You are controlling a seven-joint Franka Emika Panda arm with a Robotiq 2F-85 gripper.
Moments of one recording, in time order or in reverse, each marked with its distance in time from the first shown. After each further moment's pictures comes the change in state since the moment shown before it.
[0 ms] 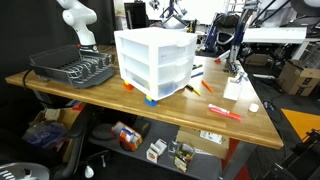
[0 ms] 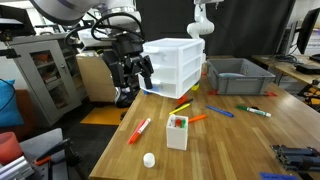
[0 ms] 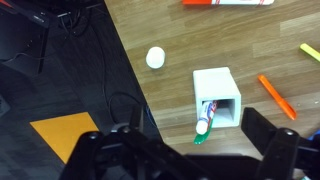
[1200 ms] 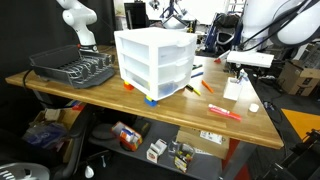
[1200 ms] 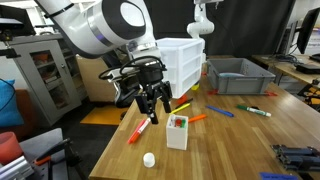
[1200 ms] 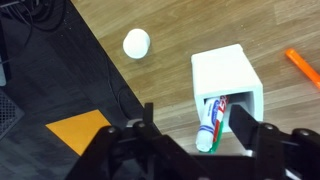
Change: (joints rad) arm 0.084 0.306 -0.165 0.126 -0.257 0.134 0.312
